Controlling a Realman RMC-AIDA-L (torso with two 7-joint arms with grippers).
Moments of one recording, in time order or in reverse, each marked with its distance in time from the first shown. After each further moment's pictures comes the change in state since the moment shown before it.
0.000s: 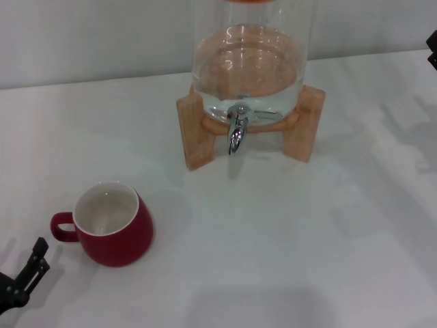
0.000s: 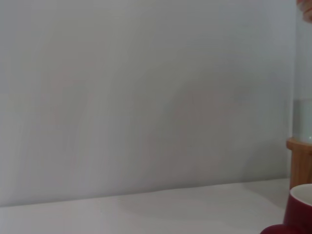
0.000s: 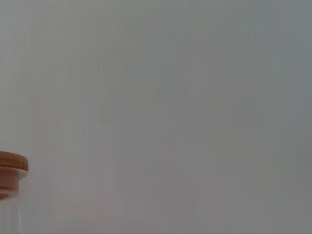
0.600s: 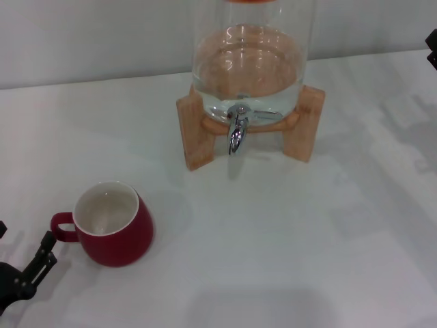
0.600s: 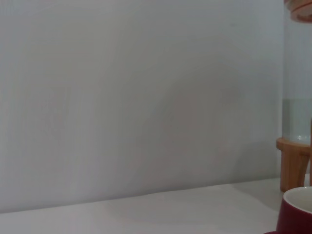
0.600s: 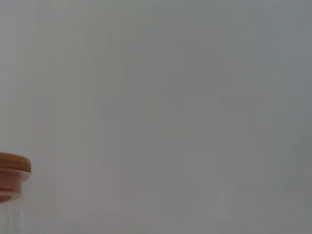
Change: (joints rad) left arm -0.031 0.004 0.019 0.004 0.000 0.011 0.000; right arm 0.002 0.000 -0.001 -0.002 0.000 -0.002 -0.002
